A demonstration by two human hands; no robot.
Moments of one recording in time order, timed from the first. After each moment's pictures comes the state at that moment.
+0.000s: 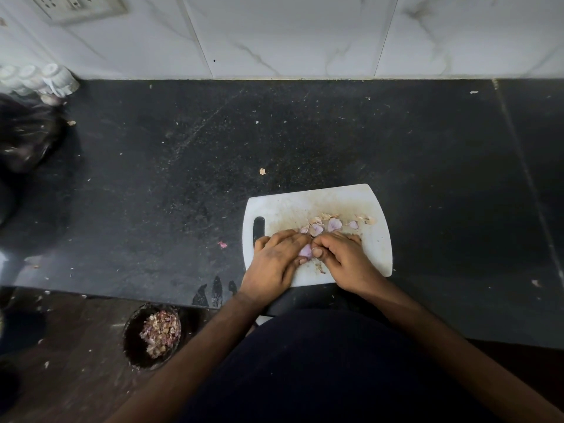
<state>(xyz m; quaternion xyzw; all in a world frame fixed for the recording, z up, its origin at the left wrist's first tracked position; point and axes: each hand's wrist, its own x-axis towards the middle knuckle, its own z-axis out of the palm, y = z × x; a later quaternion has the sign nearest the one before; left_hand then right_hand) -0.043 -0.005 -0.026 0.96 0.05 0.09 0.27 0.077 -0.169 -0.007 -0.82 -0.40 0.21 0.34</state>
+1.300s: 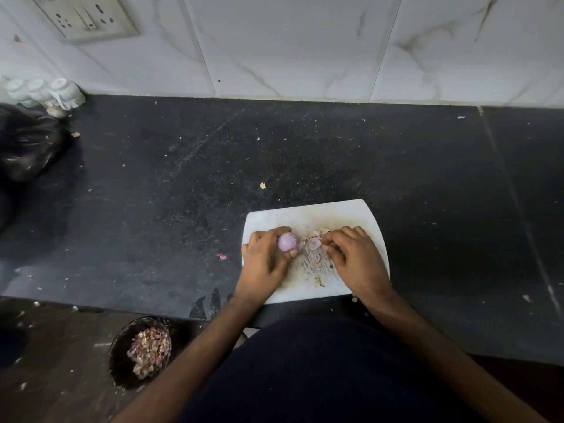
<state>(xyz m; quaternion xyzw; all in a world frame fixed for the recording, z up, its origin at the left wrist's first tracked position) -0.032 0.007 -0.008 0.88 0.19 0.15 0.40 0.094 -0.172 0.006 -0.88 -0.37 0.04 0.29</state>
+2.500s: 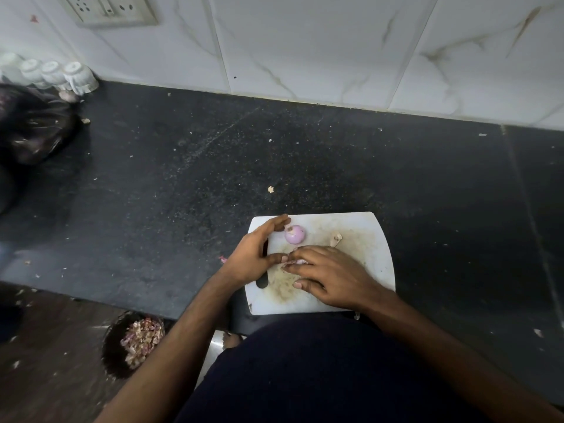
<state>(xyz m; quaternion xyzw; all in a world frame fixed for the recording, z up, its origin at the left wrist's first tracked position) -0.015 0.058 -0.002 0.86 0.16 0.02 0.49 0.104 -0.140 -0.005 -0.73 -0.65 0.12 0.16</state>
